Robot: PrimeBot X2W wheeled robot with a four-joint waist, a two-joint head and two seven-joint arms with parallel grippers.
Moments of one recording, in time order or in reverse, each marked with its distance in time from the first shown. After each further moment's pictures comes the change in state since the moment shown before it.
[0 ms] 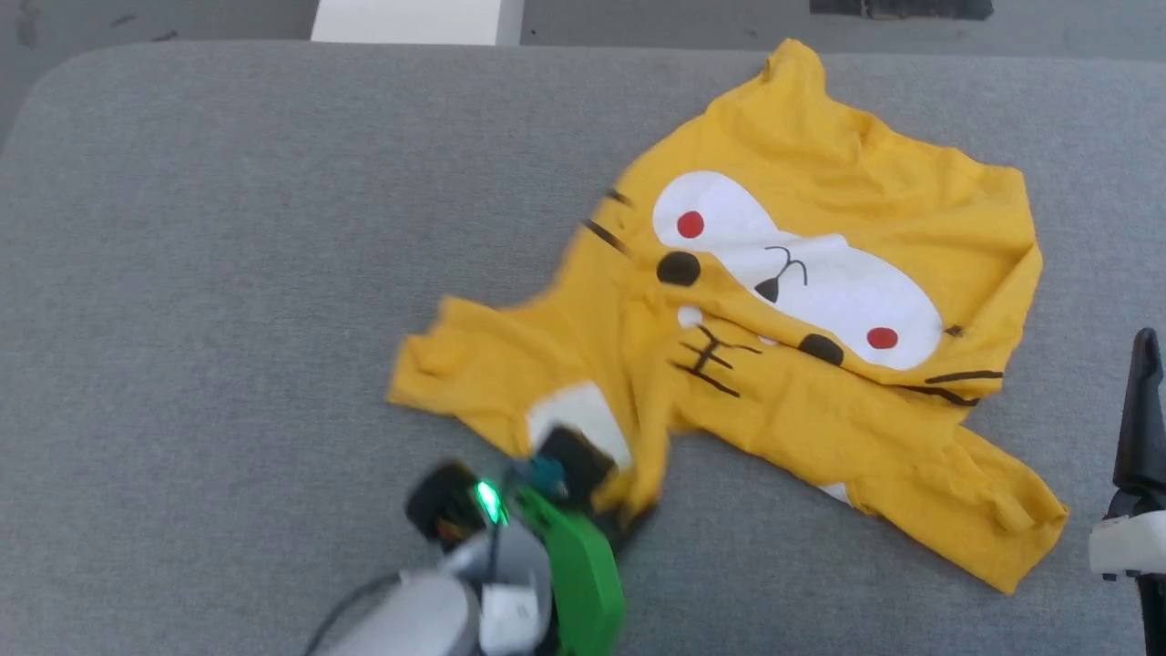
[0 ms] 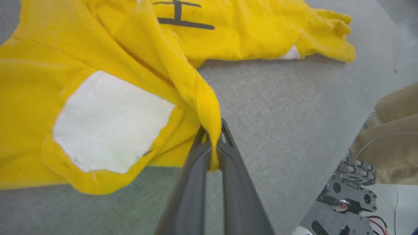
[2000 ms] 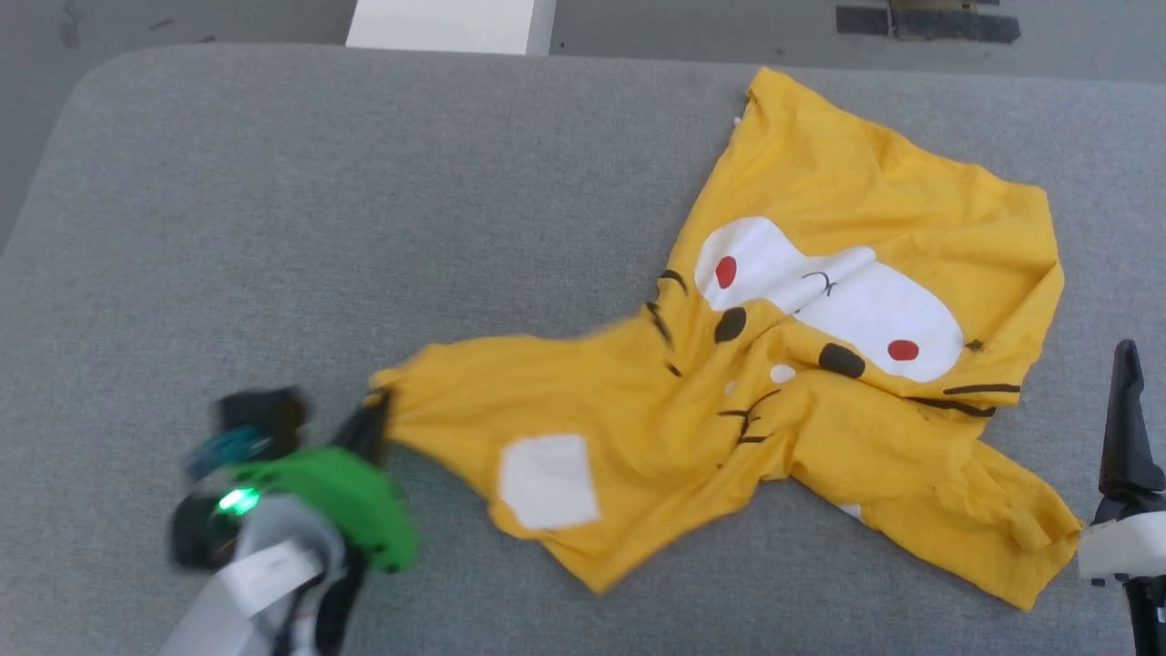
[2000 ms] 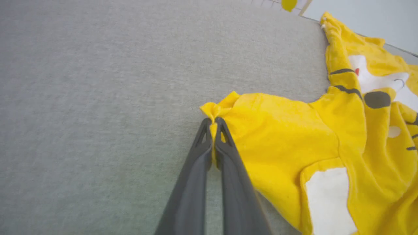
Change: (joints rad) left arm 0.123 0.049 0.363 0.074 -0.114 0.258 -0.277; right arm 0.001 0.000 0.009 0.031 0.017 0.000 0.017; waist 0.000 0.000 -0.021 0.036
